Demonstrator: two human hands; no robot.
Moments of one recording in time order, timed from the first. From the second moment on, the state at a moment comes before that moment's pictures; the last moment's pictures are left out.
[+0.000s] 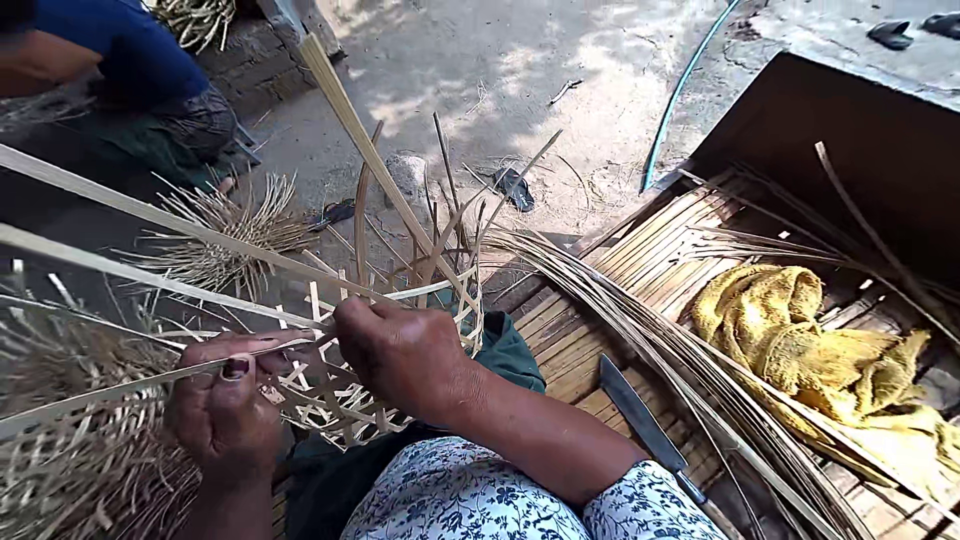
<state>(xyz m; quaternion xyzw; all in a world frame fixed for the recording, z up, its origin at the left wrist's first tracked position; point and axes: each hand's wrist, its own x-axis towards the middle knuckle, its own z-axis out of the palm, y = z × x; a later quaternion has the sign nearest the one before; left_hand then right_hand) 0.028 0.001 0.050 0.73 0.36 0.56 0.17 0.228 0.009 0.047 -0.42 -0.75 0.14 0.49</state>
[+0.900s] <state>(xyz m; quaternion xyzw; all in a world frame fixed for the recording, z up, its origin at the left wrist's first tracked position) -0.107 0.099 -0.005 0.52 0.64 0.56 0.08 0.328 0.157 -0.164 -0.62 -0.68 0.35 0.17</state>
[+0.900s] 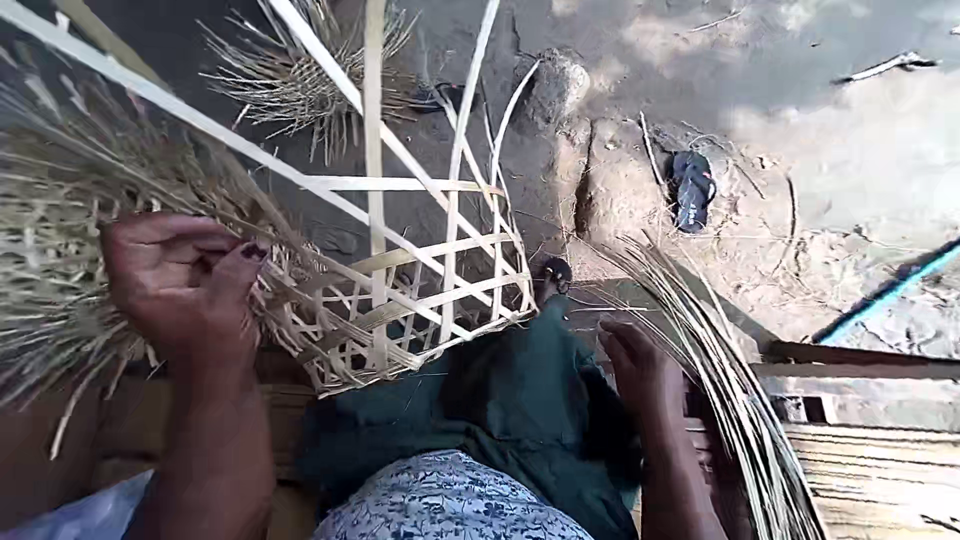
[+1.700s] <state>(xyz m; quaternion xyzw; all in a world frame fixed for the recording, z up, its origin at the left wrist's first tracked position) -0.018 -0.044 -0.026 0.77 0.44 0.45 0.08 0.242 0.109 -0.126 -0.40 -0.46 0.67 0.42</state>
